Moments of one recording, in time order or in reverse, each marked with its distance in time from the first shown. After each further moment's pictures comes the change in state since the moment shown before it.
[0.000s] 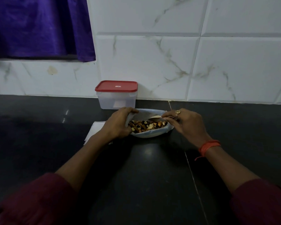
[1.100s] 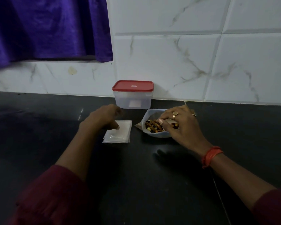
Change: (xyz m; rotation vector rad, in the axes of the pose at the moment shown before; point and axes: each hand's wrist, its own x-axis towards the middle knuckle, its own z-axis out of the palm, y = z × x) left_hand -0.014 -0.037 -0.075 0.302 -0.183 -0.327; right_hand 0.017 -0.069 0.024 0.225 -0.052 0.047
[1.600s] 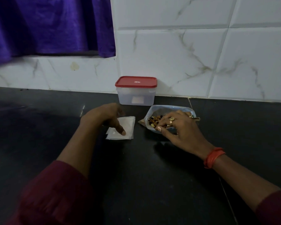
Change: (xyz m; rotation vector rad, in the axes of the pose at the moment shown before) left_hand 0.001 -0.001 -0.004 -0.036 -0.204 -0.065; right_hand -0.011 -0.009 0.006 0.019 -0.177 -0.047
